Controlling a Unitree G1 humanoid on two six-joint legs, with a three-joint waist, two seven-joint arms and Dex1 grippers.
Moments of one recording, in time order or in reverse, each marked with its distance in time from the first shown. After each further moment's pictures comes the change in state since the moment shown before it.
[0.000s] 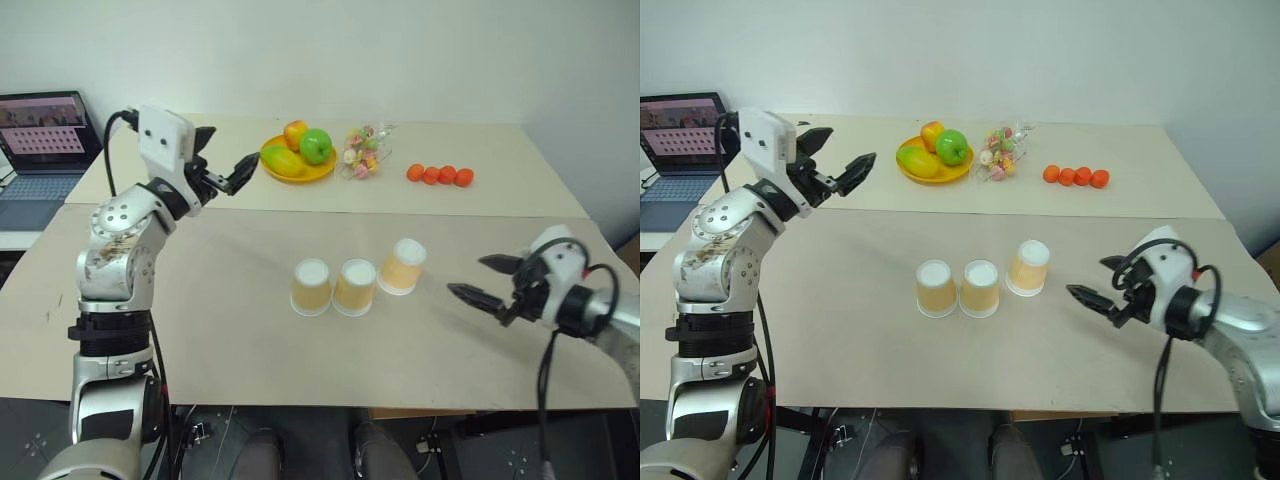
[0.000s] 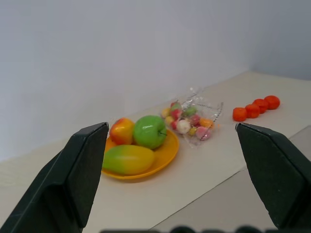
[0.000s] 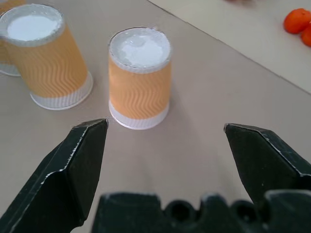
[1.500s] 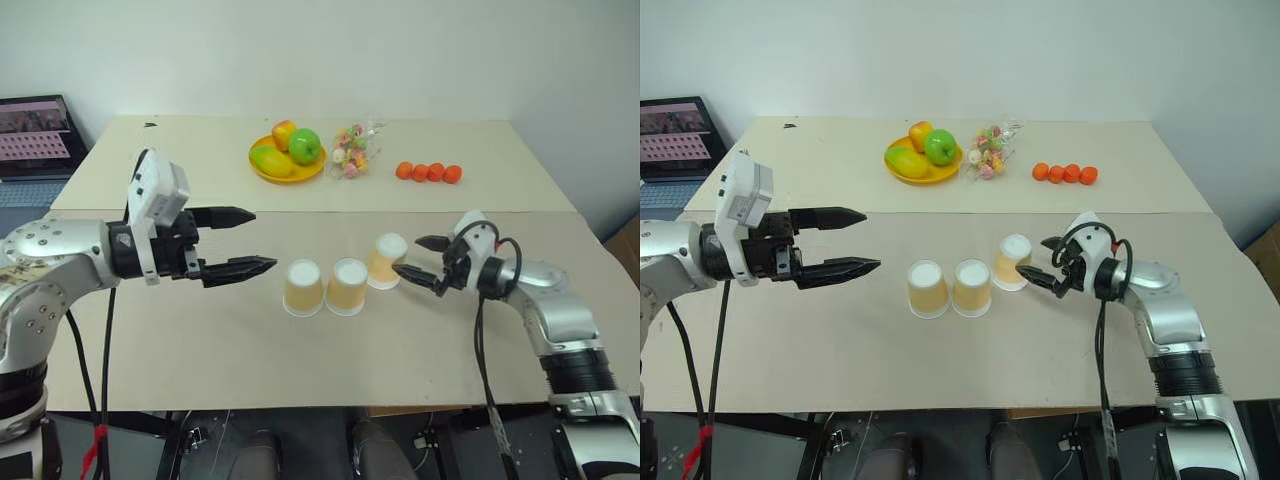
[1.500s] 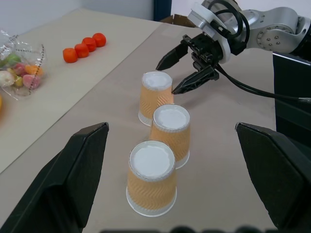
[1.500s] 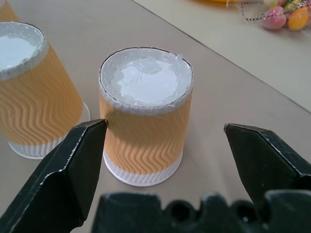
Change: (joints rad) left arm 0.252 0.440 0.075 -0.405 -0.531 0.444 -0.373; right arm -0.387 0.249 0.214 0.460 -0.230 -0.241 0.159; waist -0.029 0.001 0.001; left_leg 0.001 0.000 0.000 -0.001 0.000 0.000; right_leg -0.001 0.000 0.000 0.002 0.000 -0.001
